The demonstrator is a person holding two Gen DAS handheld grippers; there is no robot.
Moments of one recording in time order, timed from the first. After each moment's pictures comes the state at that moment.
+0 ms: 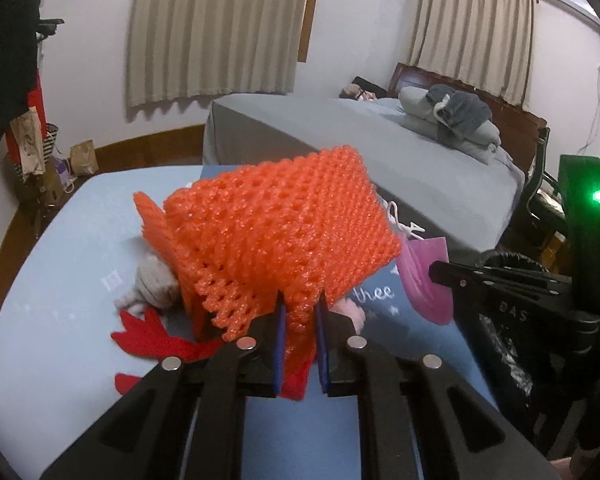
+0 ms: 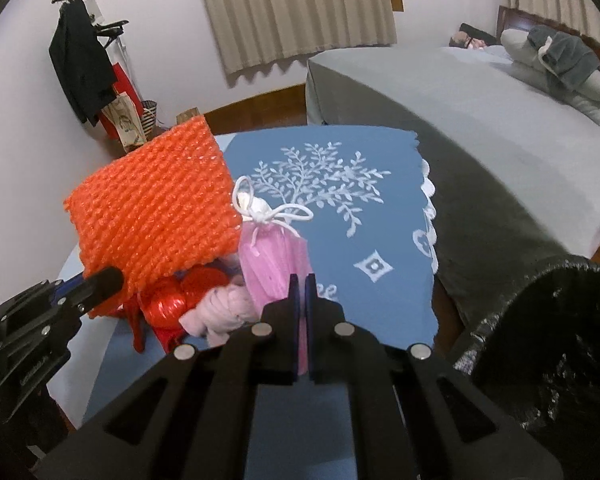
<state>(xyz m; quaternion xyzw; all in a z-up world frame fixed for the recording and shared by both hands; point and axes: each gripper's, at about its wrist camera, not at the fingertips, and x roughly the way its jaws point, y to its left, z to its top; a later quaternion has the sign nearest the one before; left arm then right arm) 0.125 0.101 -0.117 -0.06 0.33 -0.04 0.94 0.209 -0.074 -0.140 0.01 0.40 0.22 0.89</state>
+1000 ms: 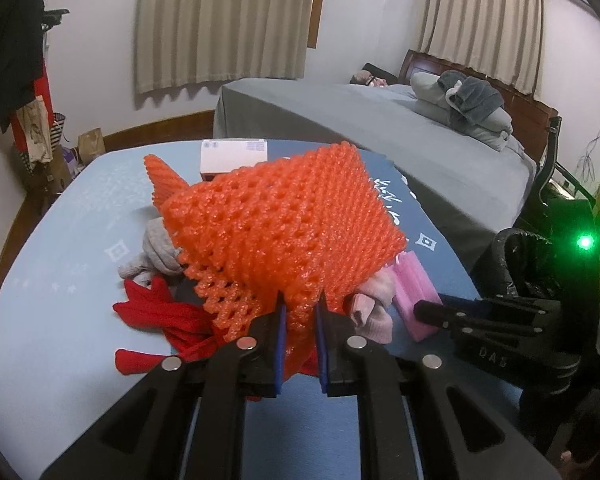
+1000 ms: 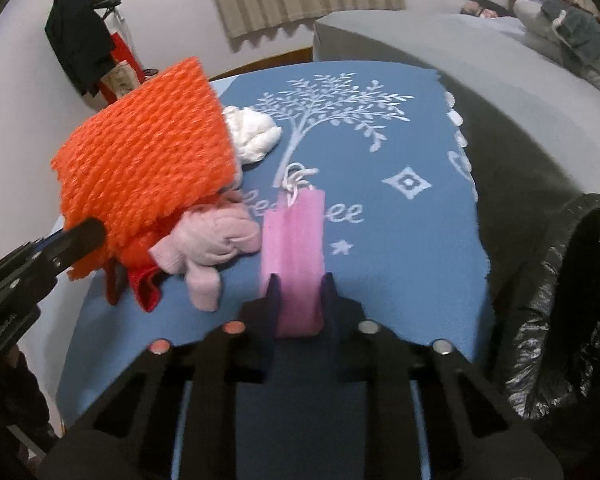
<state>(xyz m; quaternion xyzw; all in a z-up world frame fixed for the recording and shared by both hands) 0.125 0.101 -0.142 -0.06 0.35 -0.02 0.94 0.196 -0.055 -0.195 0.00 0.45 0.24 0.86</state>
